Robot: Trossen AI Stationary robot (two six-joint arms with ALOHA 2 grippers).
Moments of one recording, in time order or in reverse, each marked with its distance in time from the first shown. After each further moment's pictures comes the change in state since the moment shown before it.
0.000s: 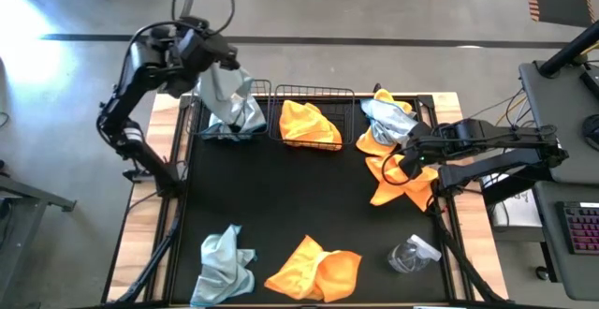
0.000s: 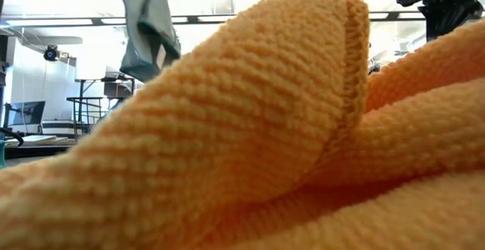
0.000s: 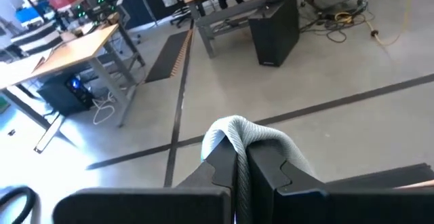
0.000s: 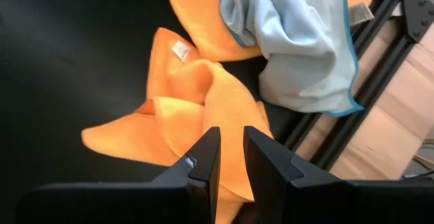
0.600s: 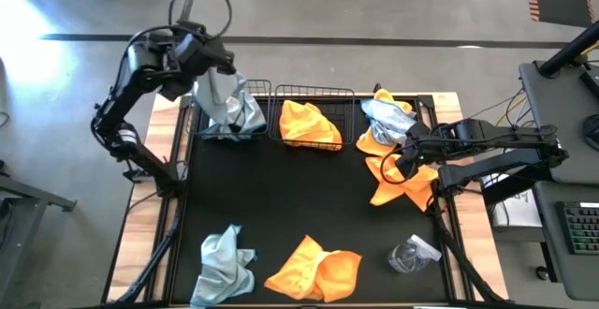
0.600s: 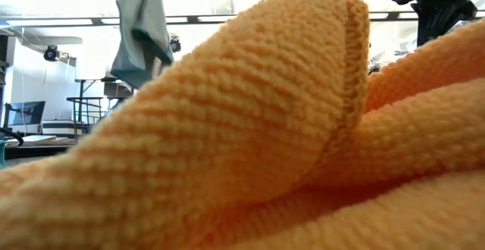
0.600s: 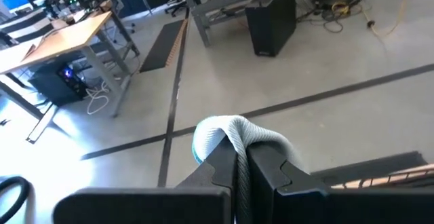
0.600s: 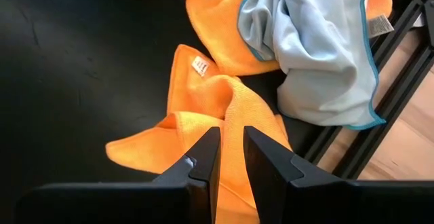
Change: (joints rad) left arm 0.000 -0.042 -0.102 -0.004 0.035 -0.063; right arm 0.000 0.000 0.000 0.065 0.000 0.000
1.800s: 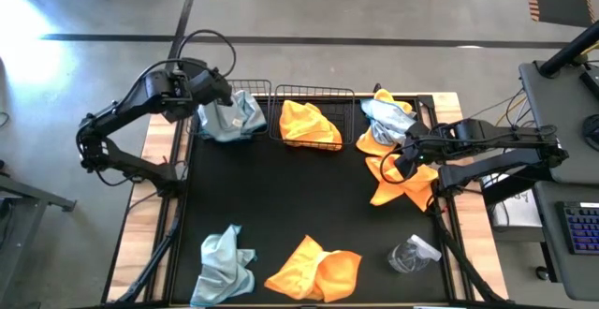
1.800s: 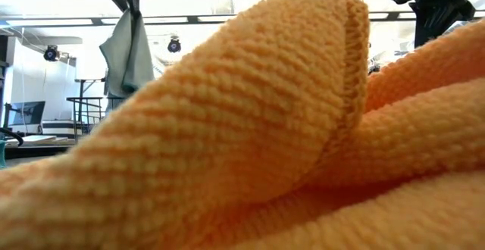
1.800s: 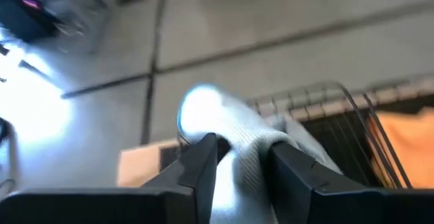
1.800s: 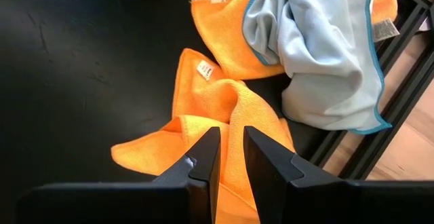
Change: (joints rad) left arm 0.024 -0.264 -0.615 0.097 0.211 -0.232; right arm 0.000 0.000 0.000 0.019 0.000 -0.005
